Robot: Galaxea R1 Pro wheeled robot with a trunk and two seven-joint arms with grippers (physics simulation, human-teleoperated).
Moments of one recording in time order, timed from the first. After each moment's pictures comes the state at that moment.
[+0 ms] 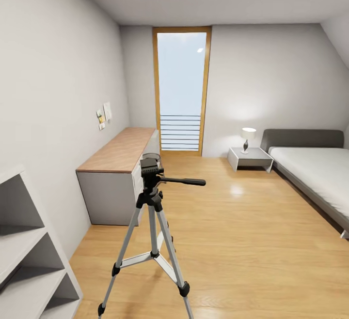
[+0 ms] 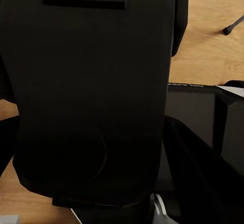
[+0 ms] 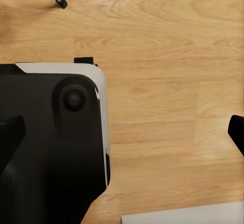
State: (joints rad) left arm -0.28 0.01 -0.34 0.00 0.44 0.09 -0.11; right arm -0.14 -0.06 -0.01 0.03 0.00 -0.14 -0.09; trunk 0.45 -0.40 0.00
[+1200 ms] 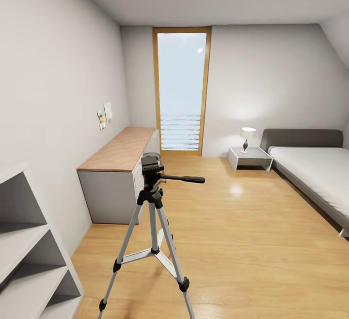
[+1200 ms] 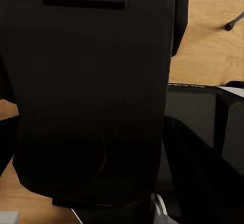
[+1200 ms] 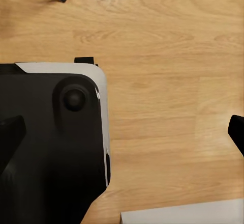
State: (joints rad) left arm -0.28 0.01 -0.34 0.00 0.45 0.09 -0.11; right arm -0.14 -0.06 -0.01 0.03 0.00 -0.14 -0.09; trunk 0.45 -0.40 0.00
